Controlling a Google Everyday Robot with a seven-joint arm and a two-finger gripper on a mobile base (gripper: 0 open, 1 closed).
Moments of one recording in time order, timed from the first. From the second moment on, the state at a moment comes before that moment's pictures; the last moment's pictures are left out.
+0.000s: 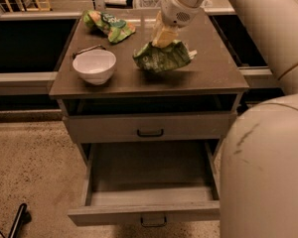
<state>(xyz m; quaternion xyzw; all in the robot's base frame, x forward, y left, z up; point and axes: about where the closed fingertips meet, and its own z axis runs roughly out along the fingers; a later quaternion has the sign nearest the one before) 0.701 -0.037 0.924 -0.73 0.63 0.03 0.25</state>
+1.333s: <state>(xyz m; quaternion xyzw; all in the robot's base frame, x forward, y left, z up) 0.554 -0.042 0.893 -0.77 0.60 0.02 0.23</state>
